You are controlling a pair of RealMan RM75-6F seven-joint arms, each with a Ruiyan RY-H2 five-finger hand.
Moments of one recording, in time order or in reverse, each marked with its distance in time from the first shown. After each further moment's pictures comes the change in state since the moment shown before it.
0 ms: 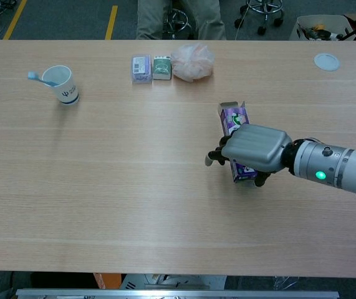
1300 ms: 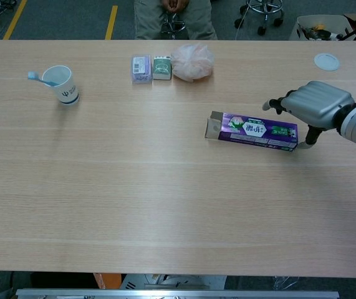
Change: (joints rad) left arm 0.009 -0.013 -0.006 0.058 0.002 -0.005 -0.071; right arm -0.001 0.082 -0.031 0.039 0.420 0.248 -0.203
